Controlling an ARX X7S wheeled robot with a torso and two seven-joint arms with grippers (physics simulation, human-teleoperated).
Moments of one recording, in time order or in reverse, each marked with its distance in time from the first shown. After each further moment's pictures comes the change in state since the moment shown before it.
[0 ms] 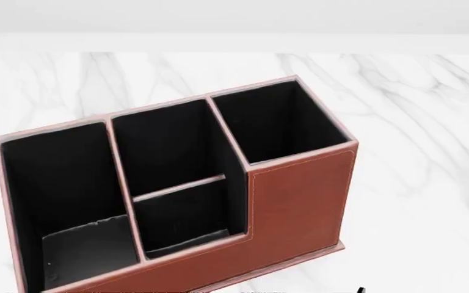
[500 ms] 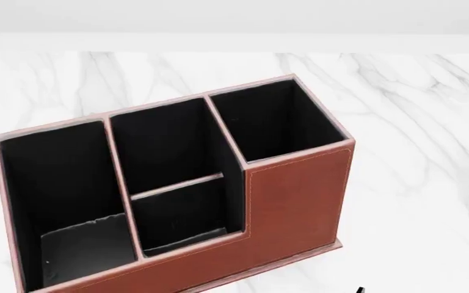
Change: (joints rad) left arm -0.007 -0.007 0.005 0.000 -0.001 -0.013 -0.004; right arm 0.004 0.008 -0.009 0.005 0.007 -0.007 0.005
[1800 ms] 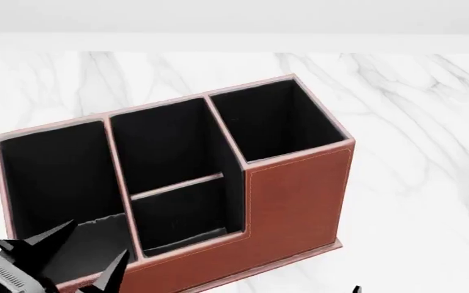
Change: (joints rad) left arm -0.510 -0.215 0.271 -0.365 -0.490 -0.510 0.693; right arm 0.014 0.014 -0.020 0.016 0.001 -0.006 0.014
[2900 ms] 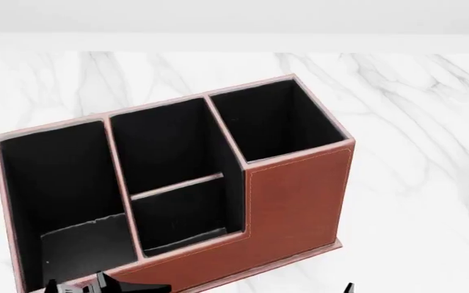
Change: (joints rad) left arm -0.088 -0.013 0.215 0.030 -0.017 -0.173 0.350; right arm 0.023 0.005 -0.020 0.028 -0.007 0.009 0.011
